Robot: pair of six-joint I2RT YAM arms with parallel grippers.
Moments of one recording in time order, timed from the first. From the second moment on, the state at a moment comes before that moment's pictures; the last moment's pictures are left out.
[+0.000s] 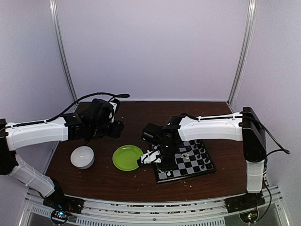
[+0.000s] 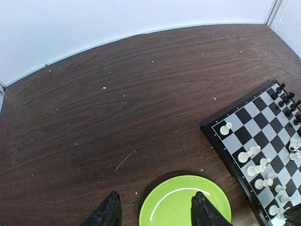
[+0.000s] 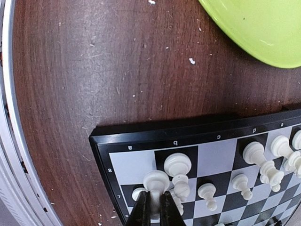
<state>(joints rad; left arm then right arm) -0.83 1.37 0.99 -0.31 -0.38 -0.32 1.07 2.02 1.60 -1.04 -0.04 -0.54</state>
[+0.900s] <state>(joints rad) -0.82 1.39 1.00 -0.29 -0.36 -0.31 1.02 2.07 1.64 -1.02 -0.03 -0.49</state>
